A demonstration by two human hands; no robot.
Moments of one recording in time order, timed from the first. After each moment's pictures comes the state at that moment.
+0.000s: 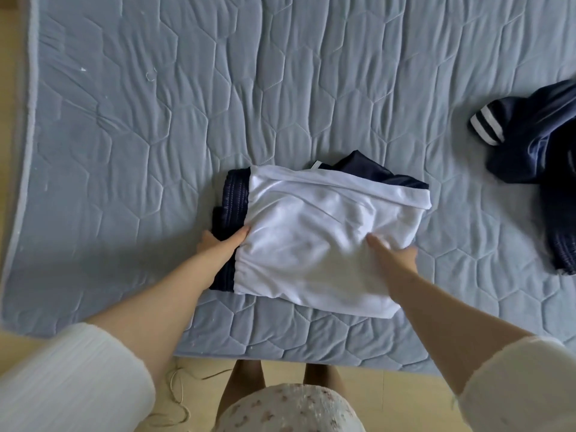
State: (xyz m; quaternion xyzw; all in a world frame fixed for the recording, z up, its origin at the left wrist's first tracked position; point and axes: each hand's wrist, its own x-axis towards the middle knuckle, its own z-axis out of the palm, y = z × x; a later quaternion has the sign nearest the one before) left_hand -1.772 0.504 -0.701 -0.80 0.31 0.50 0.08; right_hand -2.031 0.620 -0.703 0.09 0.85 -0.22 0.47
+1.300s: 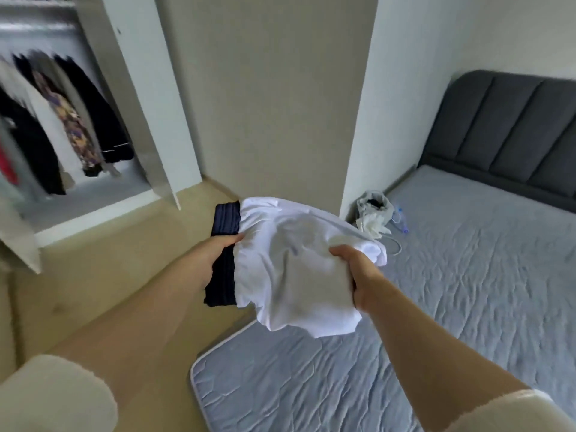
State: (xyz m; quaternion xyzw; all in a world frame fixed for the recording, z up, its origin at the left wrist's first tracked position) left_hand -1.543 0.486 -0.195 -0.70 0.14 0.52 -0.47; right_hand -1.777 0.433 -0.198 -0.32 0.56 -0.29 0.71
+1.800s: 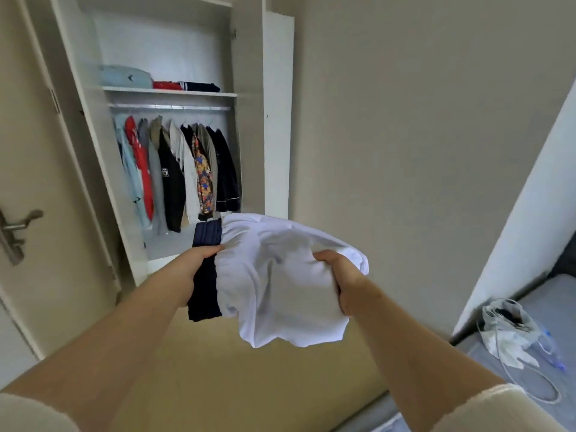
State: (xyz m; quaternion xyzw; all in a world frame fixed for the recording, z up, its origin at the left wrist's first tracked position) left_hand -1.234 0.585 -0.105 -0.67 0.06 0.39 -0.63; right_hand -1.428 0.441 -0.102 -0.49 0.45 -0.17 0.73
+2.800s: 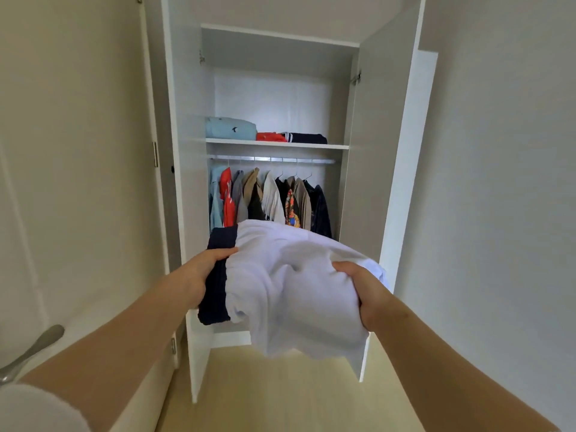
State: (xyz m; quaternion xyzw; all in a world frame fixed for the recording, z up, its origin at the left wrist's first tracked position) left_hand -0.736 0.469 -0.046 -0.65 0.00 0.27 -0.71; right_hand -0.884 0.262 -0.058 -0.55 0.32 -0.14 0.76
